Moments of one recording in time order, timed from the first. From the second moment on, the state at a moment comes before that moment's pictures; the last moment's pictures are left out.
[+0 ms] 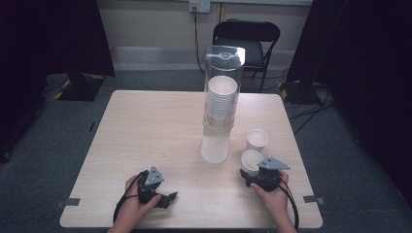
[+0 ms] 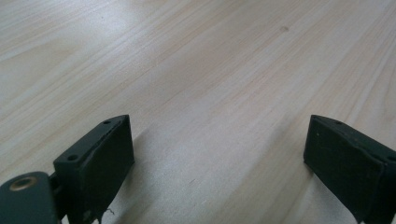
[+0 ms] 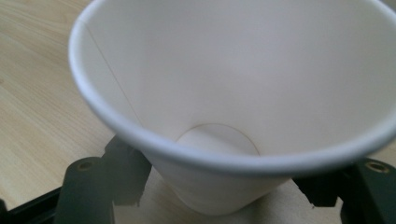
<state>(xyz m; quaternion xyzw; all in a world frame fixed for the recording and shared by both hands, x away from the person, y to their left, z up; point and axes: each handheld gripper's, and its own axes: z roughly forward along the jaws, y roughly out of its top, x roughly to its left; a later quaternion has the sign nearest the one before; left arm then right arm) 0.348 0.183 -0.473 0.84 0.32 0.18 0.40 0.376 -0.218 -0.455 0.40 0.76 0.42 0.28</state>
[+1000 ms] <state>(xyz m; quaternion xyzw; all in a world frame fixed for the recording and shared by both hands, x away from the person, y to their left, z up) 0.348 0.183 -0.473 0.84 0.32 0.18 0.40 0.343 -0.276 -0.461 0.41 0.79 0.39 0.25</state>
